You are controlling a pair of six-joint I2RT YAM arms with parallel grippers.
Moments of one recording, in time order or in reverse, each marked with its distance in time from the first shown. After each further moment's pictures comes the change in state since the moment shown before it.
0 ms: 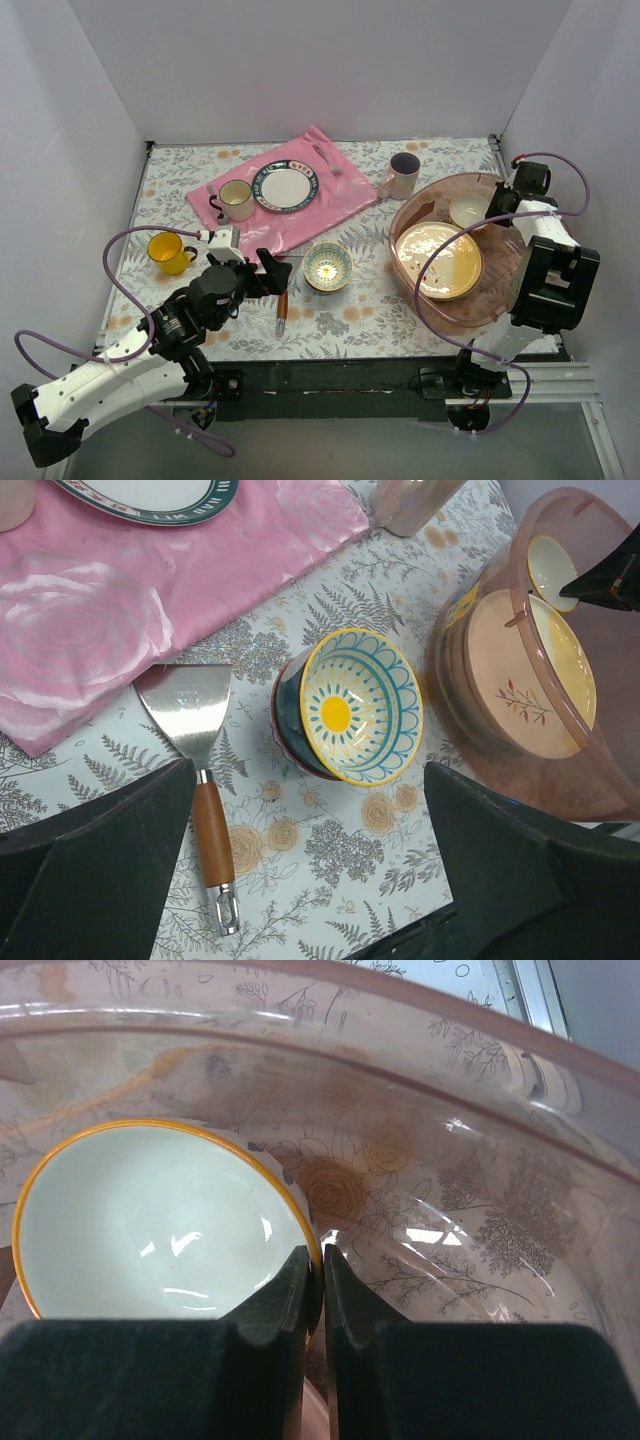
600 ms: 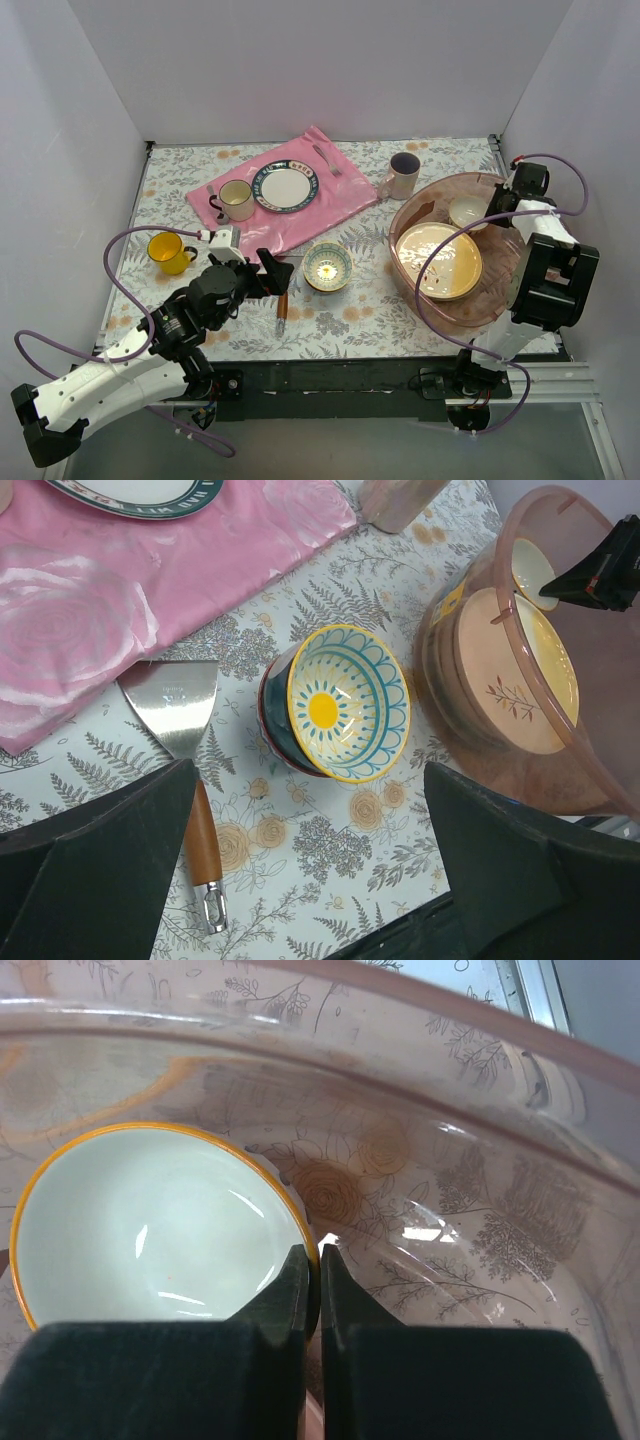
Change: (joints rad) left arm 0.000 0.000 0.000 0.008 0.023 -0.019; right arm 0.000 0.028 0.000 0.010 0.001 -0.005
